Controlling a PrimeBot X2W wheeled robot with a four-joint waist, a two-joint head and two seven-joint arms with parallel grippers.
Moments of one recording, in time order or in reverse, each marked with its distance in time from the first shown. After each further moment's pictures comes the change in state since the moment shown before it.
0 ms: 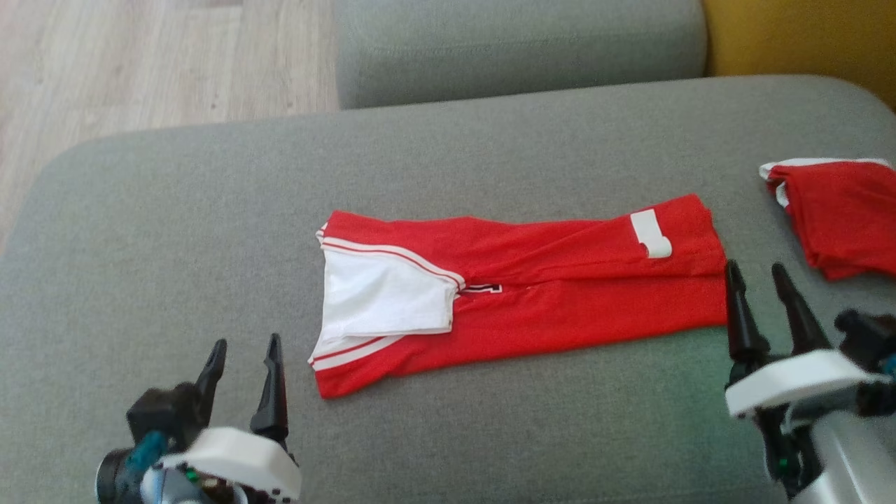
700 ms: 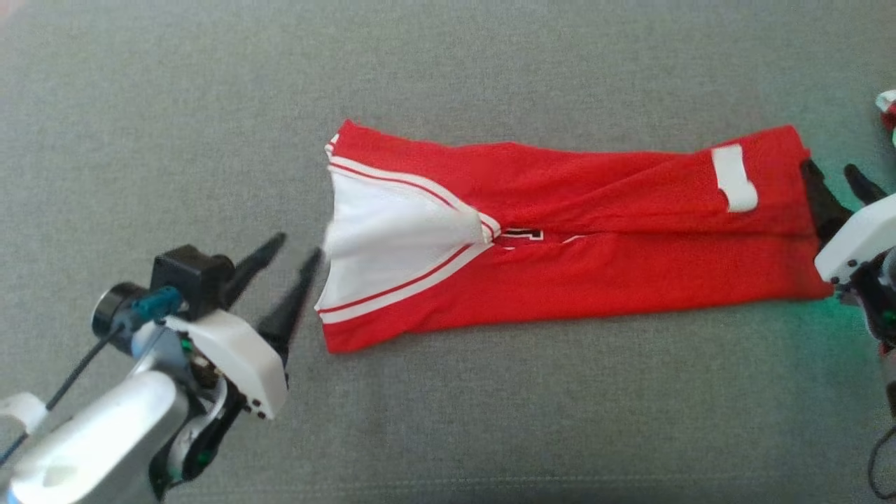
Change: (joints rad) left arm -0.458 0.249 -0.315 -0.018 -0.114 -0.223 0.175; right arm -0.347 -0.170 -0.037 0.184 0.097 0.000 0.447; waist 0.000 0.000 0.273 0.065
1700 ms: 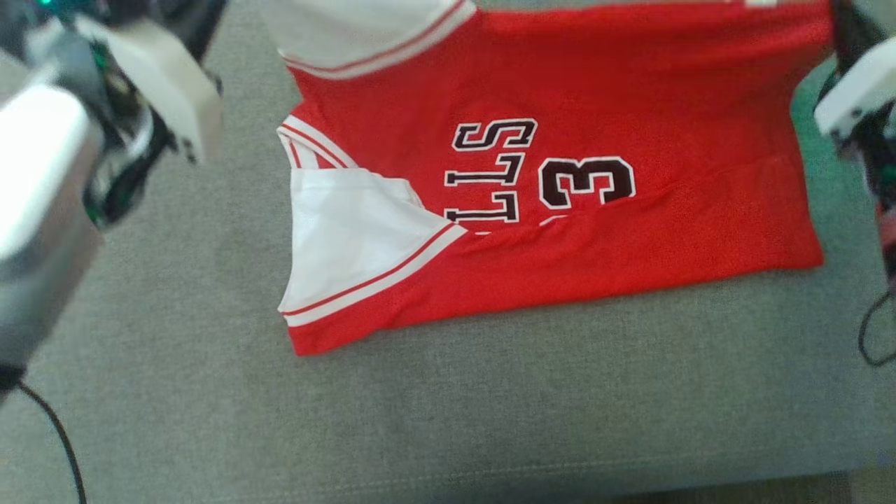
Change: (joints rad) left arm -0.598 -0.126 0.038 0.435 0.147 -0.281 0.063; right arm -0.415 0.043 0.094 0.228 -0.020 0.000 -0.064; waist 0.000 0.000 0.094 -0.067
